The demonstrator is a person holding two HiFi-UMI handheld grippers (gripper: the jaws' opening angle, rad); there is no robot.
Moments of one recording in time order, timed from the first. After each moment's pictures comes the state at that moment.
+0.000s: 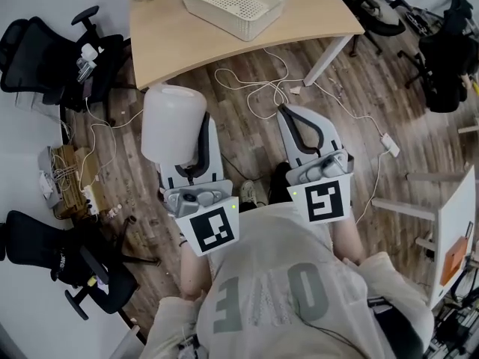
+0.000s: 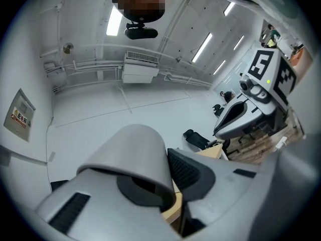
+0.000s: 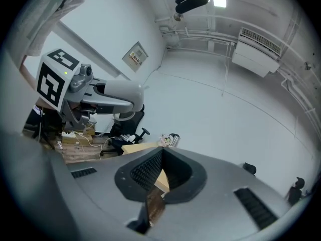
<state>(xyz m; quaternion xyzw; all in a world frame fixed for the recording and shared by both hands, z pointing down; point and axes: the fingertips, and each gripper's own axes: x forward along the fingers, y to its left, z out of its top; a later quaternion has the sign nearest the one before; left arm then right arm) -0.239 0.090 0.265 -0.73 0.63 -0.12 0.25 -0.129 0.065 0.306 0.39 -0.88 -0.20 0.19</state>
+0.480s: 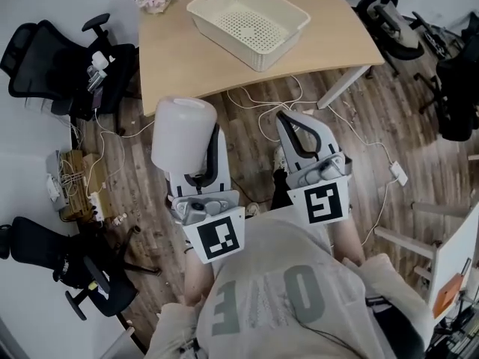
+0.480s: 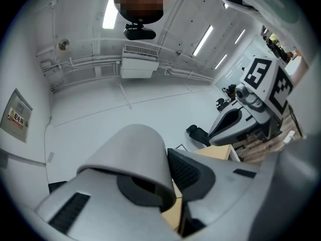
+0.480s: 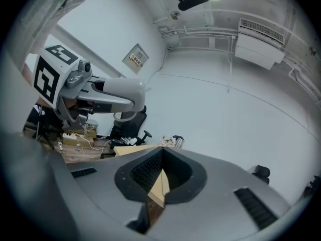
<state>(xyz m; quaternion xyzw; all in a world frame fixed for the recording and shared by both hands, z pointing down) -0.237 -0.015 0.275 -0.71 0.65 -0.14 0.24 -0.147 -0.055 0.317 0.34 -0.90 -0.21 0.17</state>
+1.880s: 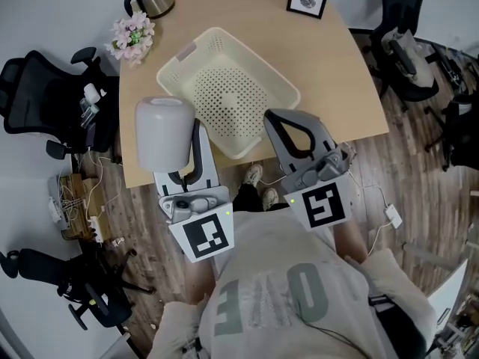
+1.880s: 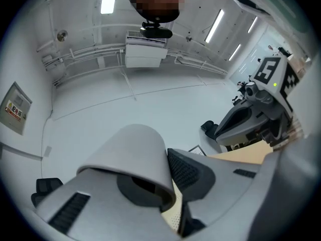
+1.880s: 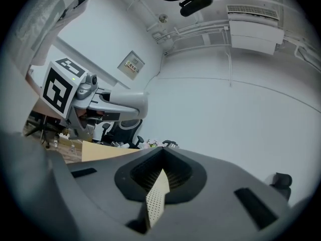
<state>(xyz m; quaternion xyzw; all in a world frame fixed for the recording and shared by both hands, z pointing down) -0.224 -0.318 0.254 -0.67 0.70 -0.14 0.21 -0.128 -0.353 0.287 0.28 -0.93 -0.21 0.13</state>
